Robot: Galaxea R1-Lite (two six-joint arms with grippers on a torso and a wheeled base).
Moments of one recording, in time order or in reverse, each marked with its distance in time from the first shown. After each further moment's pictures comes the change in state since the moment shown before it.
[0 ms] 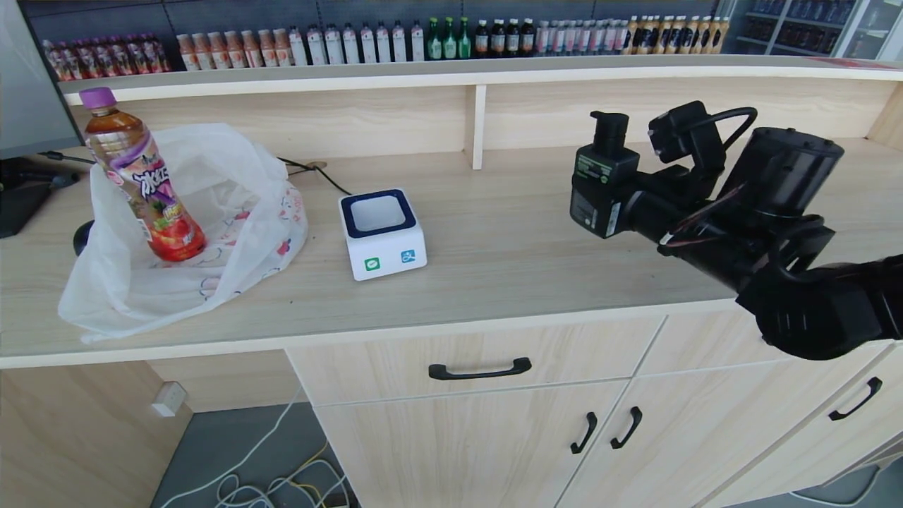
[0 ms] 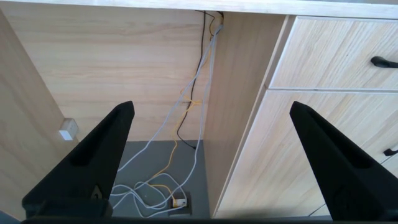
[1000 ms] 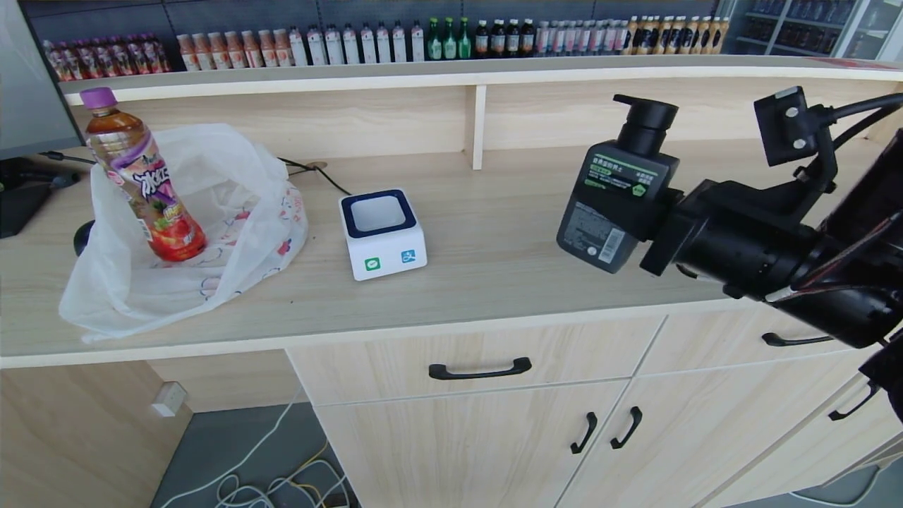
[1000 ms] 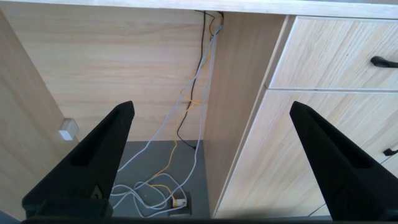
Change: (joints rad) left arm 0.000 0.000 0.000 0.000 0.000 0.000; right arm 0.094 -0.248 0.263 -0.086 0.289 0.307
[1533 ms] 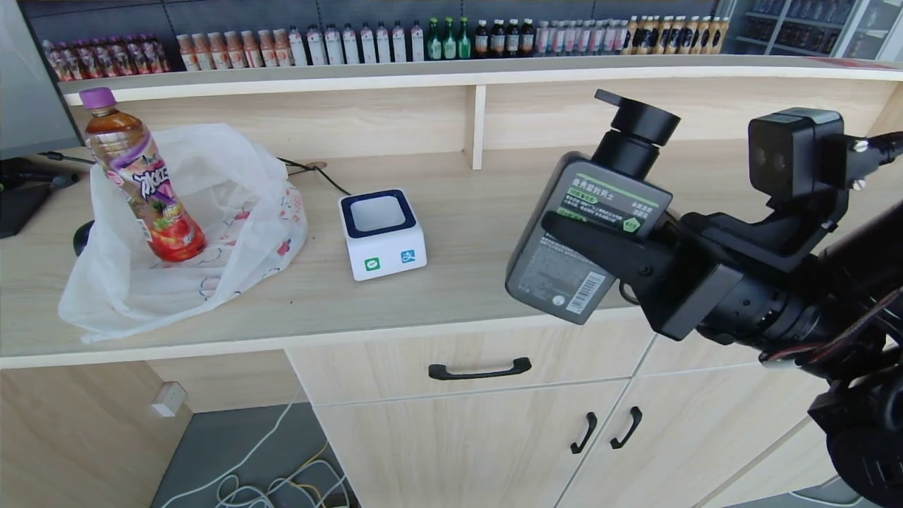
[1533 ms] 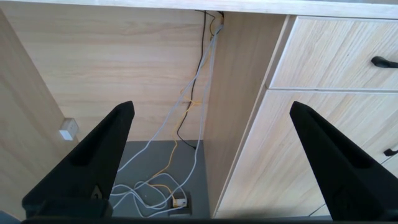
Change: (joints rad) left arm 0.000 0.000 0.000 0.000 0.000 0.000; right arm 0.111 0.099 0.120 -0.476 0.346 0.283
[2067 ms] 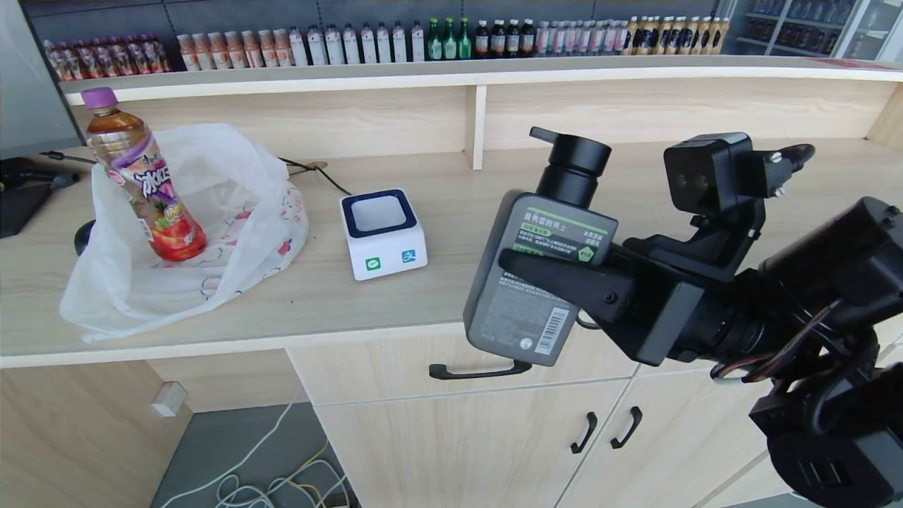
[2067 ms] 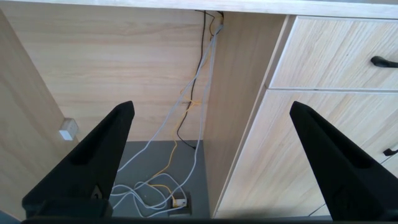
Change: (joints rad) left arm 0.000 0.000 0.000 0.000 0.000 0.000; right arm 0.058 0.099 -0.052 -0.063 0.116 0.233
